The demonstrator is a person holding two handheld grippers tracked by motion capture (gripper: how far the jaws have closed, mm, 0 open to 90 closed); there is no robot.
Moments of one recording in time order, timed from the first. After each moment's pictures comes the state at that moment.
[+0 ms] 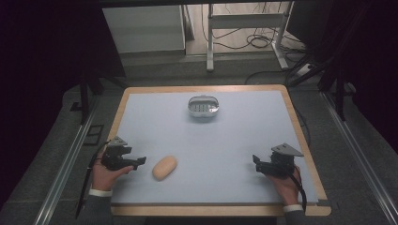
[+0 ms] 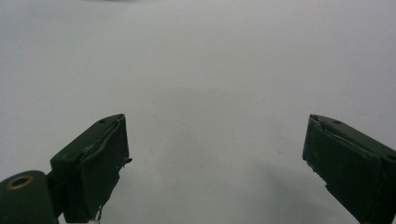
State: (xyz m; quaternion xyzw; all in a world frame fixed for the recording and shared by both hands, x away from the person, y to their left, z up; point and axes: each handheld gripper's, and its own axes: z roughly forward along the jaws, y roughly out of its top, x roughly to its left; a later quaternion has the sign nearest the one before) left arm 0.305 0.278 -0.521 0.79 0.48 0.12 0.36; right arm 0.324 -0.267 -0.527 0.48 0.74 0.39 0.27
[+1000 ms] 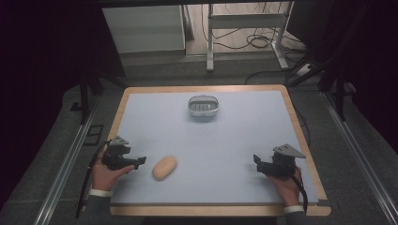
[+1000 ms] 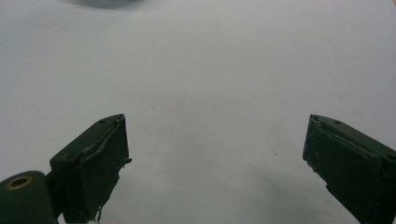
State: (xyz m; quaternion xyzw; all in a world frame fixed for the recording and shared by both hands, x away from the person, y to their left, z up) left arm 0.305 0.271 -0.512 0.80 0.49 0.13 0.33; right arm 0.321 -0.269 -0.527 0.48 0.73 0.40 0.27
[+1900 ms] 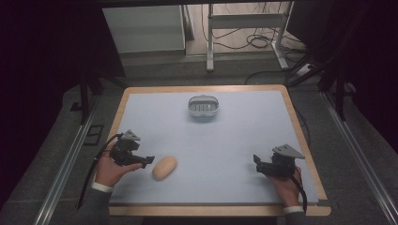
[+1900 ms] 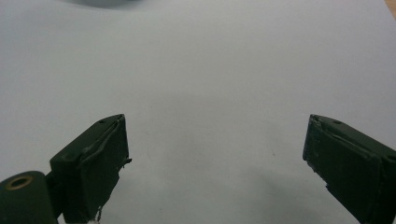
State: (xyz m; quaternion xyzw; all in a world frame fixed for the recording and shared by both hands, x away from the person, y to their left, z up) left arm 0.310 0.236 -0.478 0.84 0.44 0.11 0.30; right arm 0.320 -0.267 -0.527 0.47 0.73 0.39 0.28
